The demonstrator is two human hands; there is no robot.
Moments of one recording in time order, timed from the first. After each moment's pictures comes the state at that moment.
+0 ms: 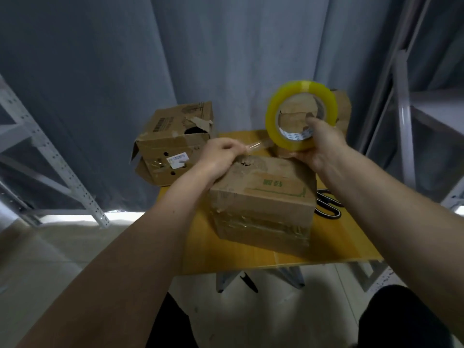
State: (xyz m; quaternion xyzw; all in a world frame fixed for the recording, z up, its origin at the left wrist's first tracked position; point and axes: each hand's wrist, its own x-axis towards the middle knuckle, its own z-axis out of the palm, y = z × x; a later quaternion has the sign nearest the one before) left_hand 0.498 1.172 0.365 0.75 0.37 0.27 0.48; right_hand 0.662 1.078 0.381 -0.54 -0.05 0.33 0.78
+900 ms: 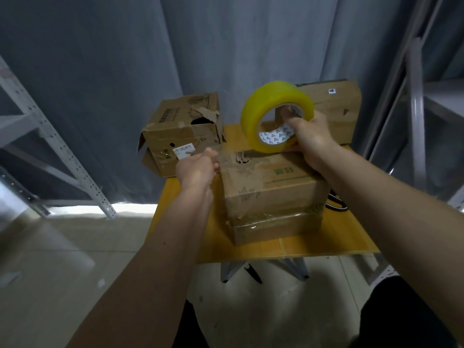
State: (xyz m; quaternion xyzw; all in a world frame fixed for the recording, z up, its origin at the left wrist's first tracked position) left_hand 0.464 1.162 0.337 0.45 0.52 0.45 0.57; right_hand 0.638 1.084 0.371 -0.63 -0.31 0.22 0.68
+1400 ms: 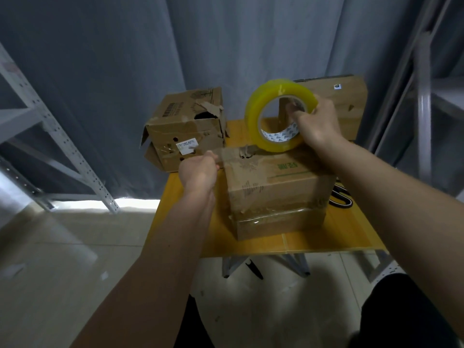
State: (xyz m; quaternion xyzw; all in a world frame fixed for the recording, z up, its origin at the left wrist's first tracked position) left_hand 0.456 1.158 0.328 0.47 0.54 0.44 0.54; right_hand 0.637 1.079 0.382 -0.73 -0.39 0.08 0.56
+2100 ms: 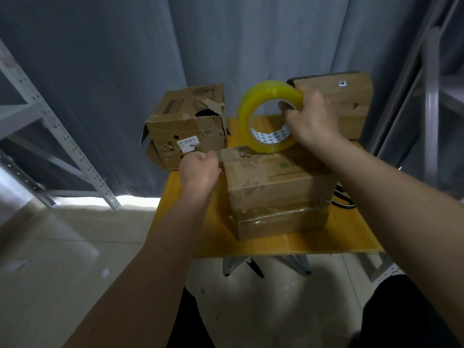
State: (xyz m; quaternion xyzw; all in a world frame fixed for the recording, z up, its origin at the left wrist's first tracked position) left_hand 0.451 1.166 0.323 0.59 0.54 0.39 0.45; right_hand 0.627 1.088 0.389 -0.80 -0.43 -0.04 0.41
